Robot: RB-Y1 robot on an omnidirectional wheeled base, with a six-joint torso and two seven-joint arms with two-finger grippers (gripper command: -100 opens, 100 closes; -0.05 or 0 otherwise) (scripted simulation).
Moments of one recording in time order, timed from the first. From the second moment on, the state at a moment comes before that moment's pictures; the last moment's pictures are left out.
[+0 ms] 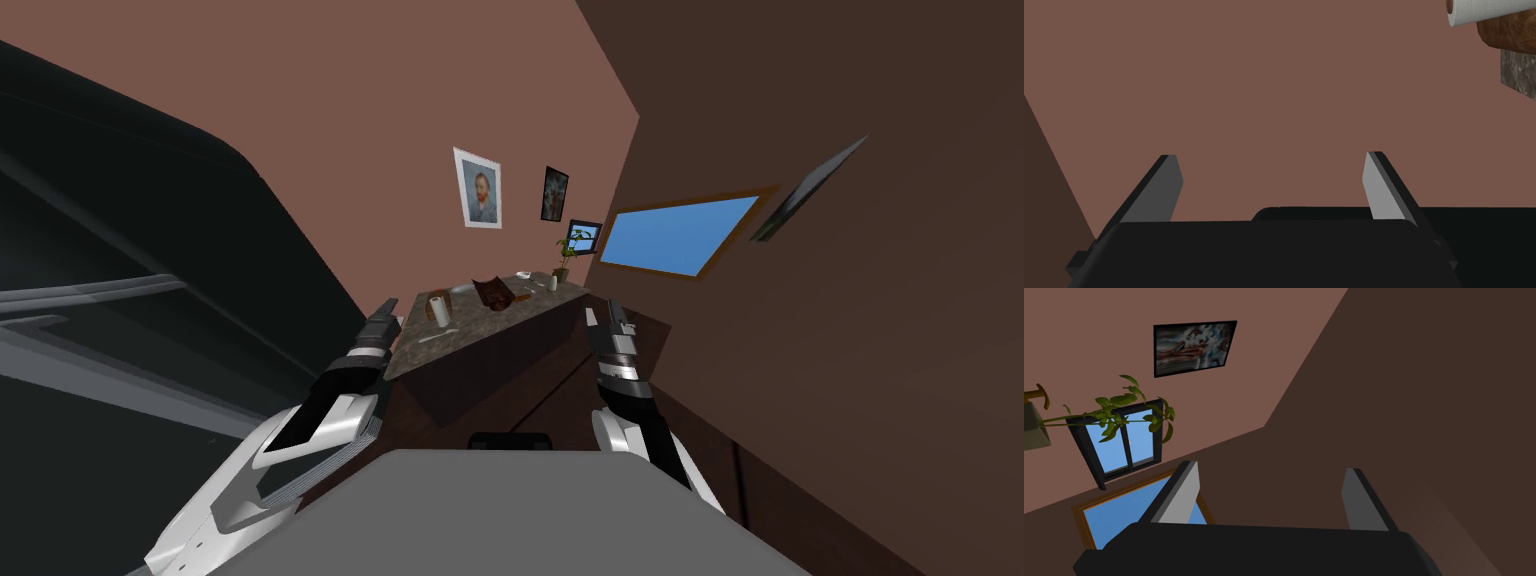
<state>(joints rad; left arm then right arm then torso) 0.41 0.26 0.32 -2.25 -0.04 0.06 0.13 0.53 0.00 0.06 -2.32 0.07 -0.44 -0.17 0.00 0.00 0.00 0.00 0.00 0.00</state>
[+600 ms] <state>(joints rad) 0.39 0.29 0.38 -2.23 -0.01 0.23 0.14 0.52 0.00 0.06 -2.32 0.07 -0.44 -0.17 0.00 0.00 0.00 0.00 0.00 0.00</state>
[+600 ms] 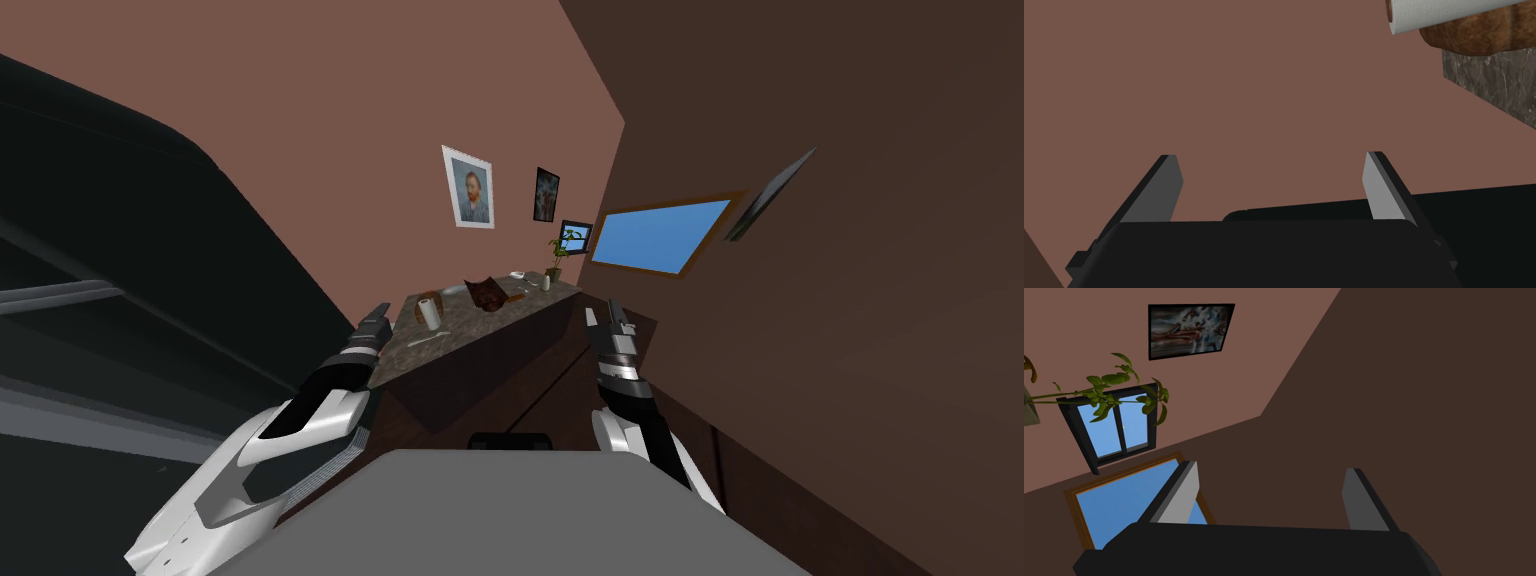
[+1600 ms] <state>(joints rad) 0.35 0.33 0.44 -2.18 0.03 0.48 0.16 0.53 0.00 0.06 -2.32 0.07 -0.44 -0.17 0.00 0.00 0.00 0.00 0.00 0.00</state>
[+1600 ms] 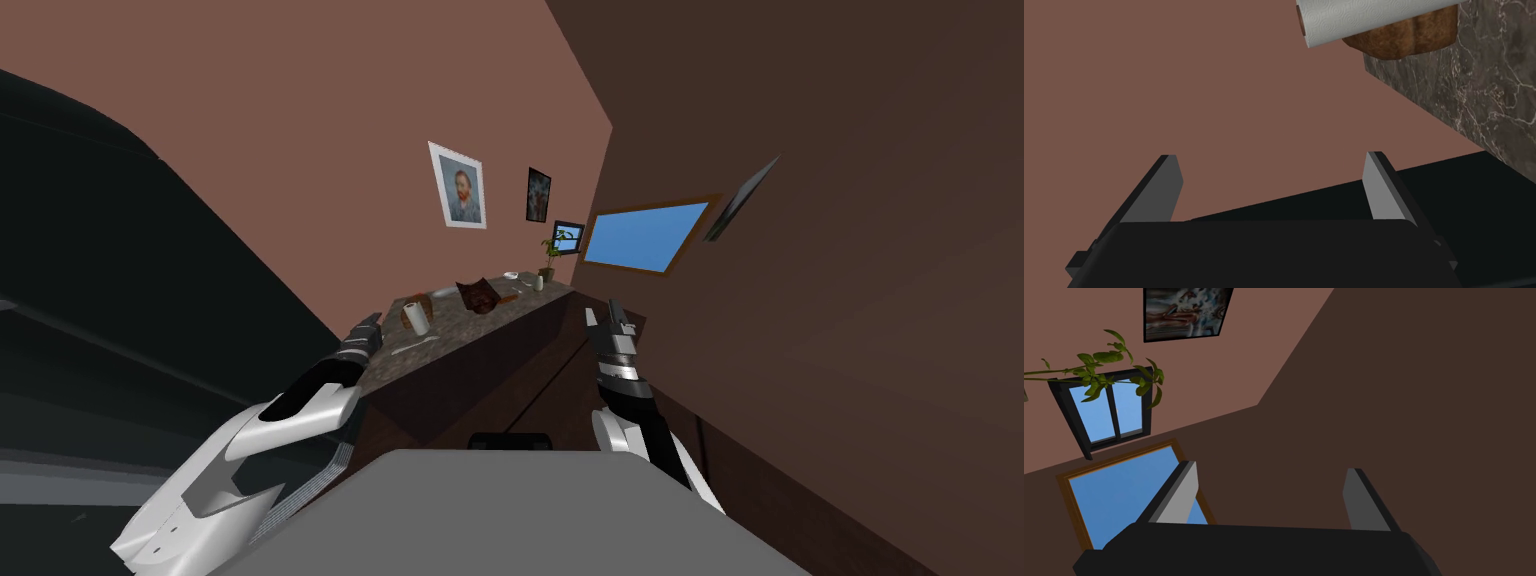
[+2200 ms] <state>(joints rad) 0.33 0.36 0.47 -2.15 0.07 0.62 0.17 0.53 0.00 0.06 -2.32 0.07 -0.44 -0.17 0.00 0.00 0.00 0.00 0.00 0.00</state>
